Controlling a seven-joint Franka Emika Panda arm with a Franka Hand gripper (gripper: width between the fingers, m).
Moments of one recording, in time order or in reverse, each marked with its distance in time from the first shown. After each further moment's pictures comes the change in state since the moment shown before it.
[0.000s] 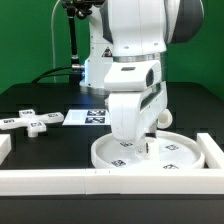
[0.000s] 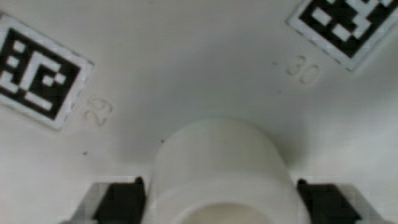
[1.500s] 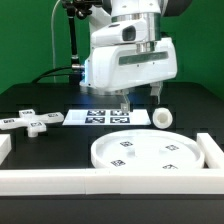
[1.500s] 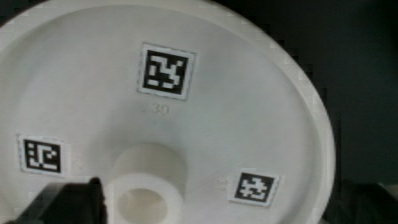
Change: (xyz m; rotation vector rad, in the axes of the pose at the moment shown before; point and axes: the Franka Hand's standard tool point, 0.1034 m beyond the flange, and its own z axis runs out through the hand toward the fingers) arm -0.020 -0.054 -0.059 -0.074 0.028 0.483
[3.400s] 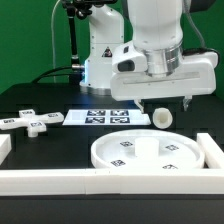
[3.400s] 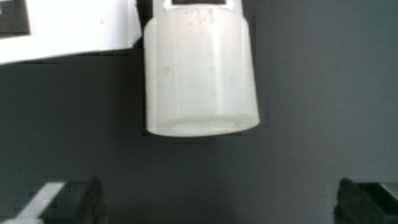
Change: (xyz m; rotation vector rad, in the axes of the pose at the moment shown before) arm -0.016 -0.077 0.024 0.276 -0.532 0.837
